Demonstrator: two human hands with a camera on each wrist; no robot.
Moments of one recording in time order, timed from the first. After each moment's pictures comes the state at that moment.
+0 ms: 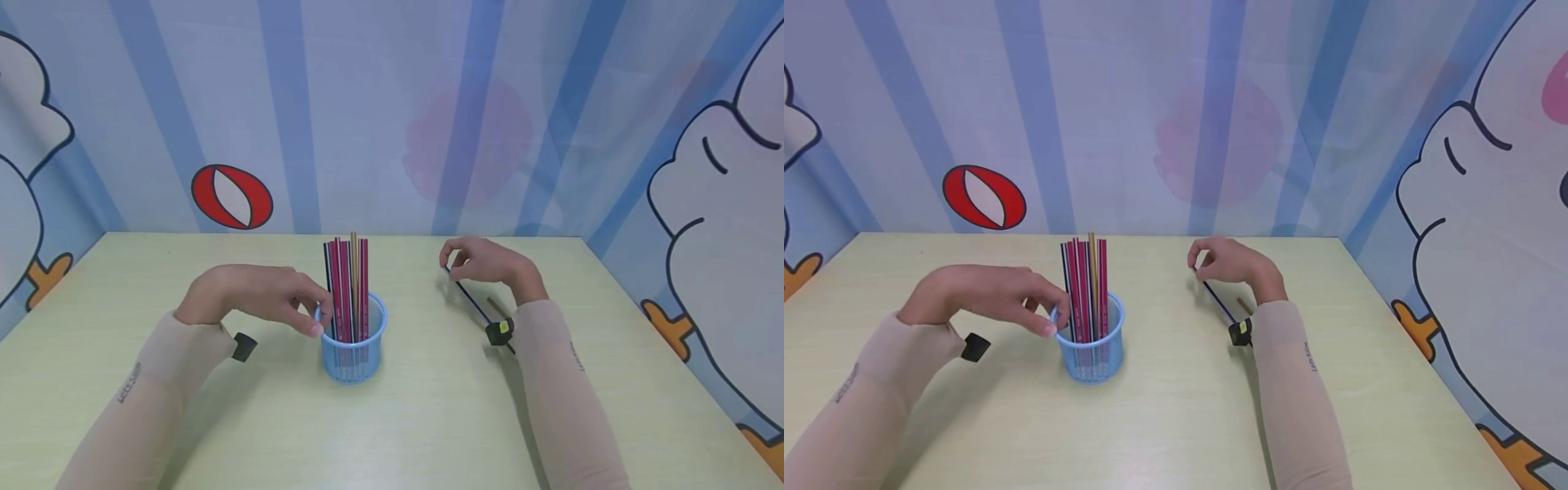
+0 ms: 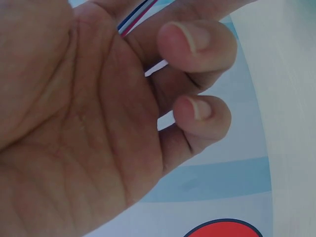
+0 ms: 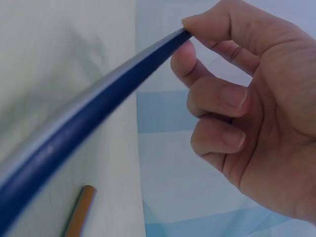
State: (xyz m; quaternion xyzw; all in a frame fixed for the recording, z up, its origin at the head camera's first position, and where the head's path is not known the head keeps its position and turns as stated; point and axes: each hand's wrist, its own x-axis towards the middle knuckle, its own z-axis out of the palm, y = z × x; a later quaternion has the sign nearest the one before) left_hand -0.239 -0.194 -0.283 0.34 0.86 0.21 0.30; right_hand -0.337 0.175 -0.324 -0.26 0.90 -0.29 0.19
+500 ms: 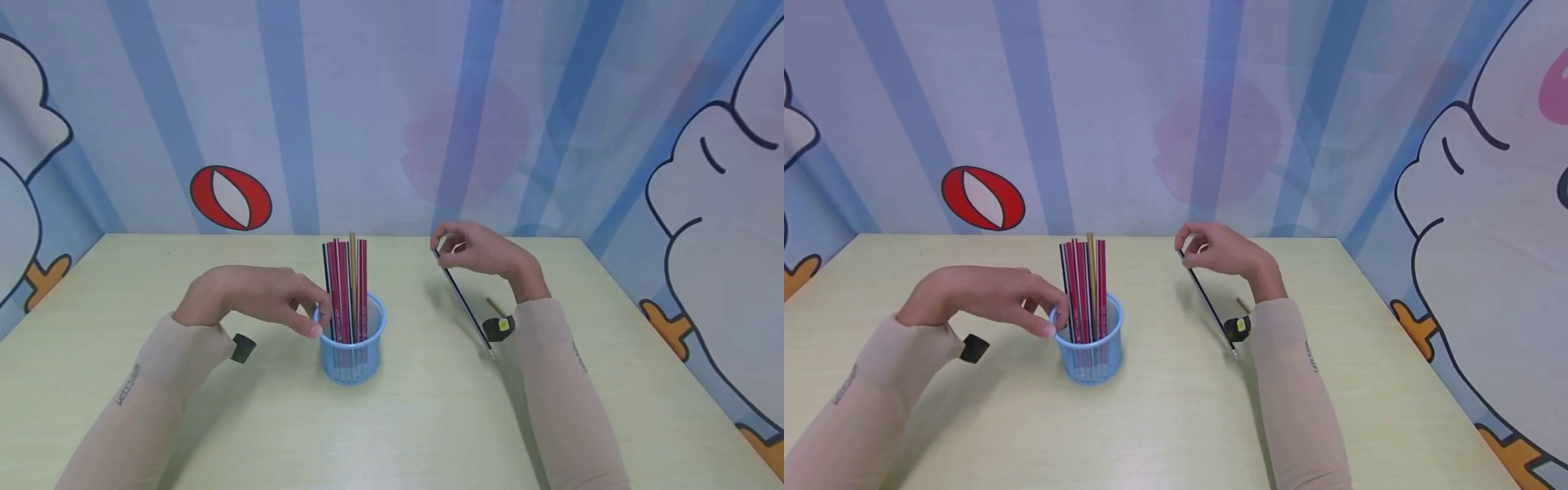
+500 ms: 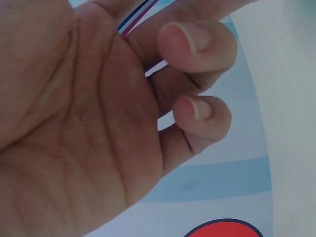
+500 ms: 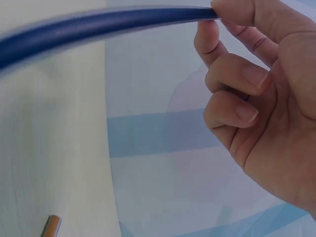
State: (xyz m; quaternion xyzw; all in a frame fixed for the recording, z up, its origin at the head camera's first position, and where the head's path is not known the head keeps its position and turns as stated) left_hand -0.239 -0.194 -0.284 0.34 0.86 0.21 0.30; right_hand -0.326 0.164 -0.303 -0.30 0.86 -0.38 0.14
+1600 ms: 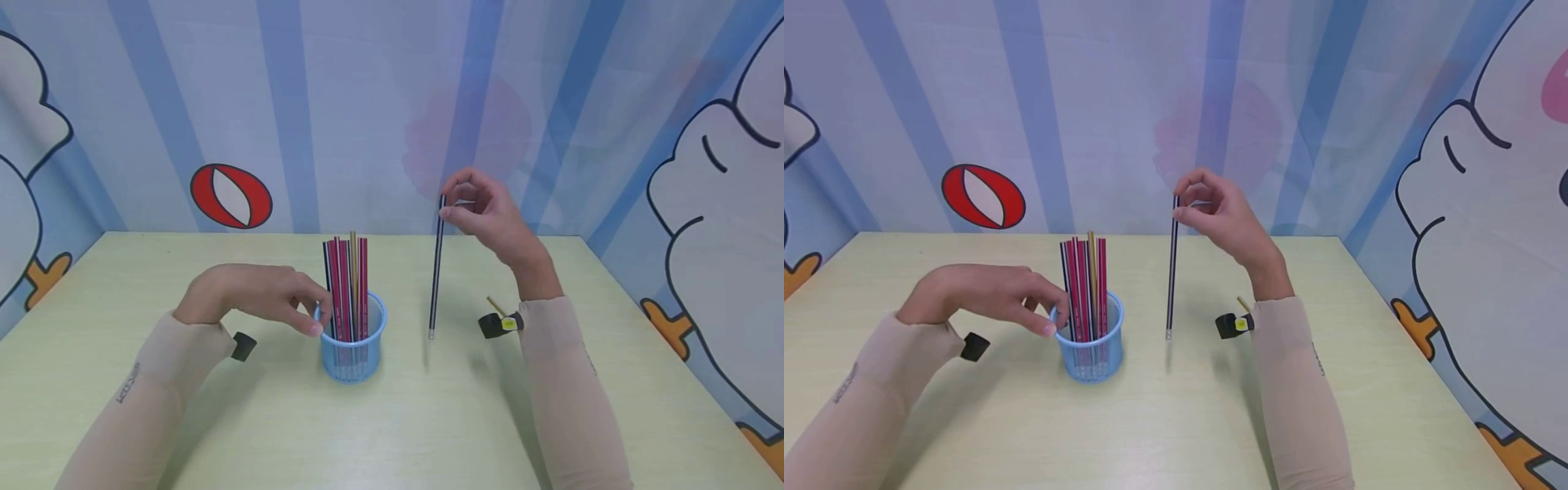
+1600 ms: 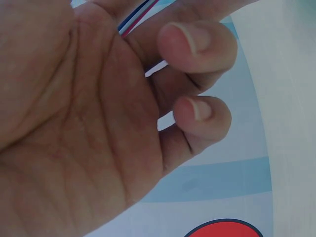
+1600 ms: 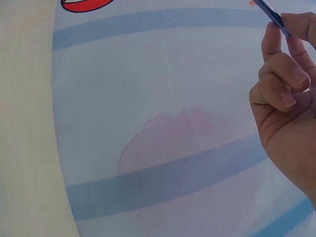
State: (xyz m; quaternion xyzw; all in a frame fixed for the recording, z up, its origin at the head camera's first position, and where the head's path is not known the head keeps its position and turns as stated) left_hand -0.237 -0.193 -0.282 0.35 0.87 0.20 0.30; right_hand -0.296 0.150 -0.263 -0.35 0.70 -0.61 -0.03
